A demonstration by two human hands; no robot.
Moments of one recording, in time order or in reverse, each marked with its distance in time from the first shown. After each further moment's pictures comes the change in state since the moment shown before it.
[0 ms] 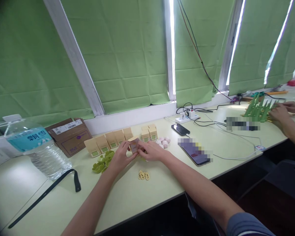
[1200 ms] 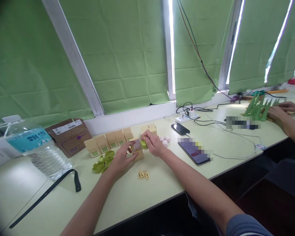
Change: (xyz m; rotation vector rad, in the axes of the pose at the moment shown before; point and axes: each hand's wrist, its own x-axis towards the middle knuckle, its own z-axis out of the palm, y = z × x) left_hand -0.005 -0.004 0.003 -0.122 -0.065 -0.107; right_hand -0.002 0.014 -0.004 0.354 0.433 -0.050
